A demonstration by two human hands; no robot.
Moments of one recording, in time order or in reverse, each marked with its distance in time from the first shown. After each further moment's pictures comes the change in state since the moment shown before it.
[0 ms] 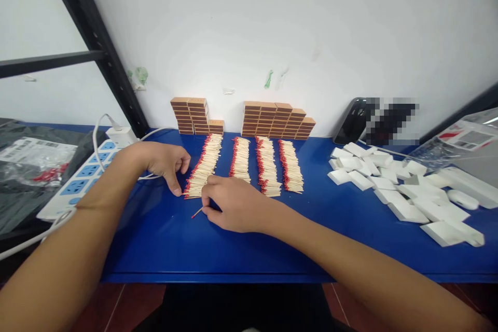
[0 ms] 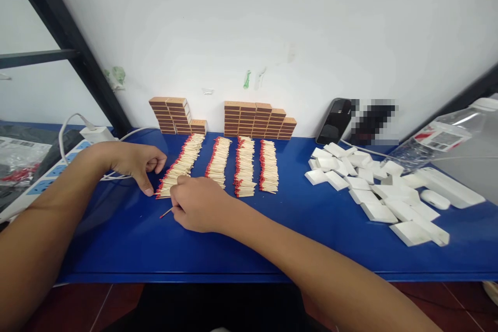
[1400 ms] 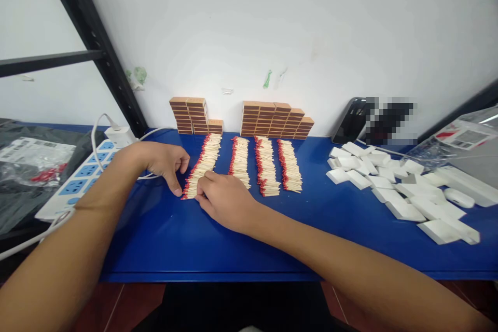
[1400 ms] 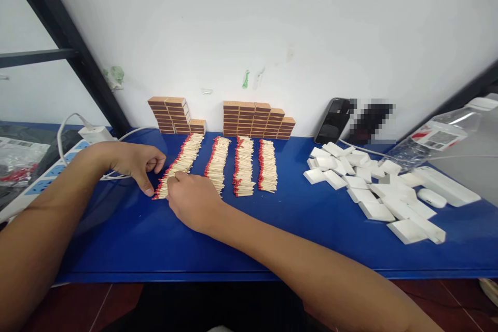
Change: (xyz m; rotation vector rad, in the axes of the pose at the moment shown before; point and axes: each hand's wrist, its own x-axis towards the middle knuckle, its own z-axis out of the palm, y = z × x) left_hand 0.002 0.001 0.000 0.021 -0.006 -0.030; right_hand 0.018 -0.003 0.022 -0.110 0.114 0.112
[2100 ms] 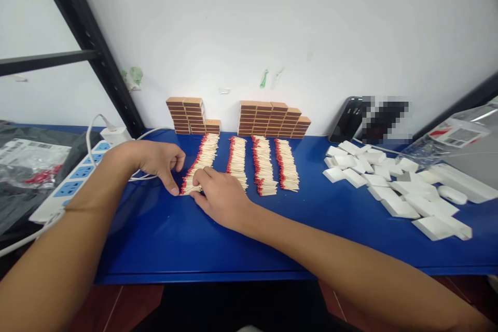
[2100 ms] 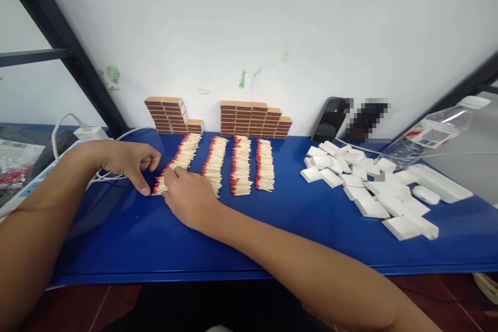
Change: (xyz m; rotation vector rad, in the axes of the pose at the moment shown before) left_hand -0.002 -0.007 -0.002 -0.037 0.023 0.002; right_hand 0.003 0.001 0.012 0.024 0.127 0.073
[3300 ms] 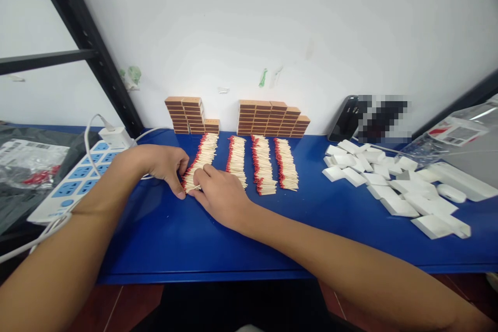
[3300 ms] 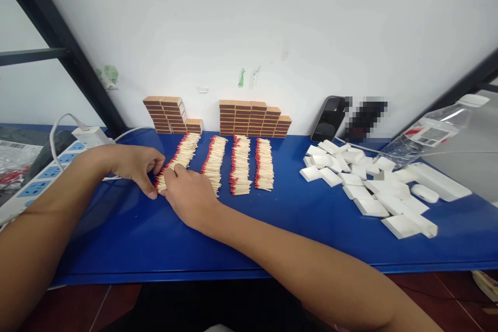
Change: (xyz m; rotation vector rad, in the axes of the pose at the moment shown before) left_hand 0.003 0.020 0.008 0.154 0.023 -0.002; right_hand 0.001 -0.001 -0.004 -0.075 -0.016 0.008
